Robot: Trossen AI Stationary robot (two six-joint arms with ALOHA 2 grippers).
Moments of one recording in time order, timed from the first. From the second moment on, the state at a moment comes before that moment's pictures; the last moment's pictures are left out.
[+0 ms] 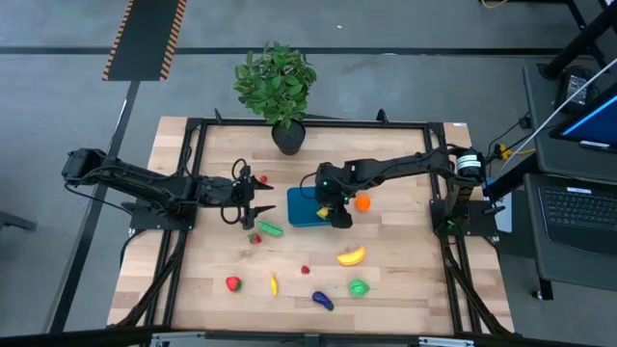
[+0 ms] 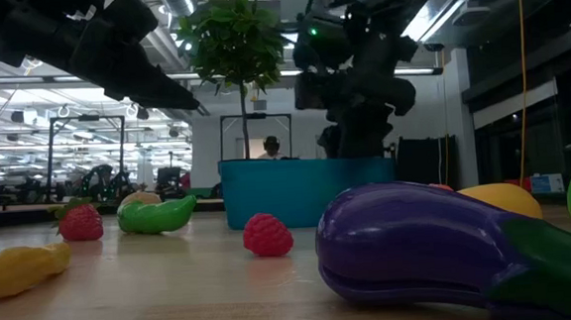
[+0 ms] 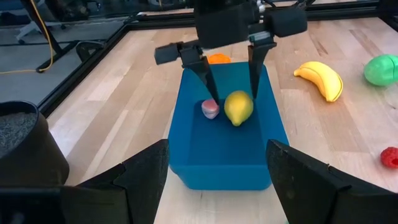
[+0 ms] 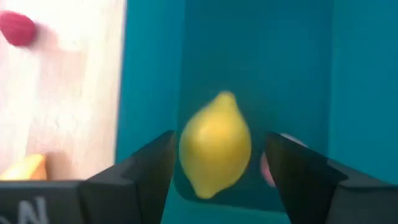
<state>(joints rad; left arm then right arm) -0.07 0.98 0.37 0.22 -0.27 -0.01 -0.12 1.87 1.22 -0.51 -0.26 -0.18</state>
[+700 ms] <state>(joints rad) -0.08 0.98 0.37 0.26 -0.27 0.00 -0.15 1.64 1.14 -0.41 -0.26 -0.18</state>
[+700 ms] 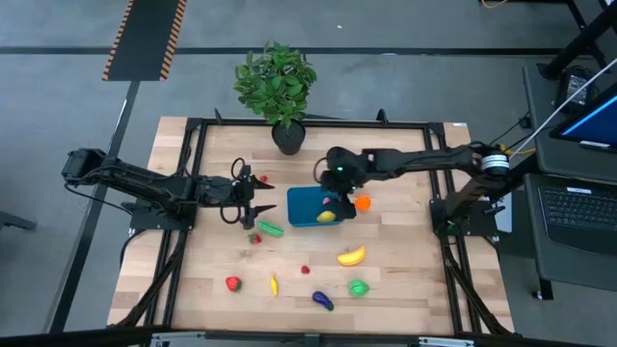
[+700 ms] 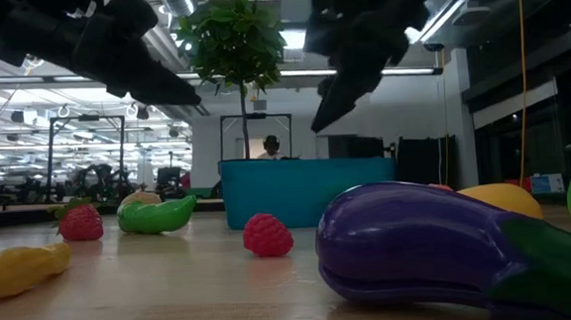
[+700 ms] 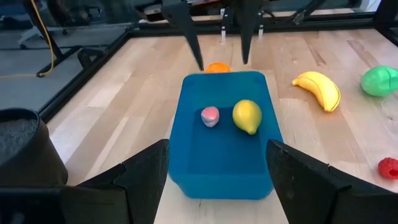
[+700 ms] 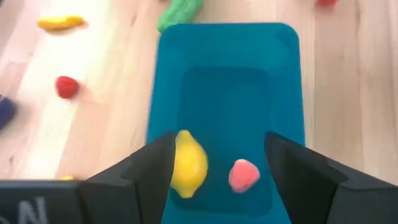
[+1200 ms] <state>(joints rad) -0.08 0.97 0.16 0.69 -0.27 0.05 -0.15 1.12 0.63 -0.02 -0.26 -0.11</state>
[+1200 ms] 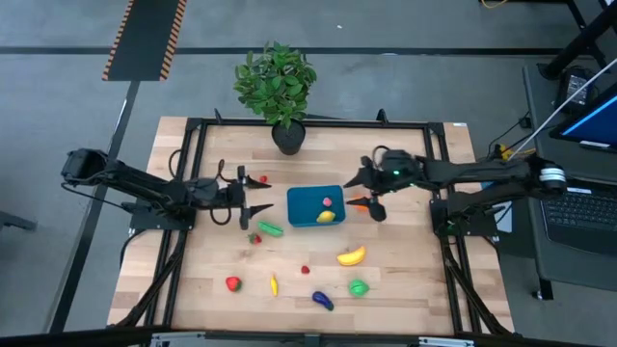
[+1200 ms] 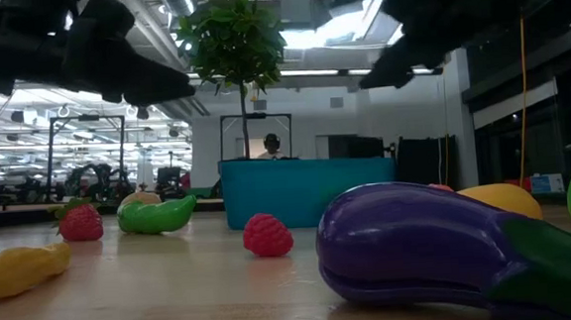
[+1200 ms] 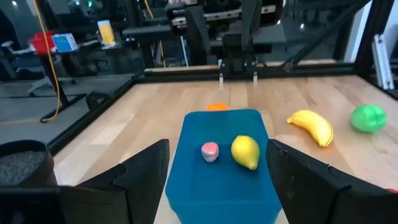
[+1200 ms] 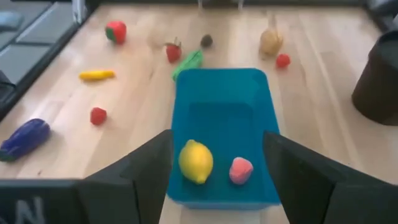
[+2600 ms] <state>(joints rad) -0.06 0.85 0.14 0.57 -0.23 0.01 -0.35 0.71 0.28 0.06 -0.25 0.08</state>
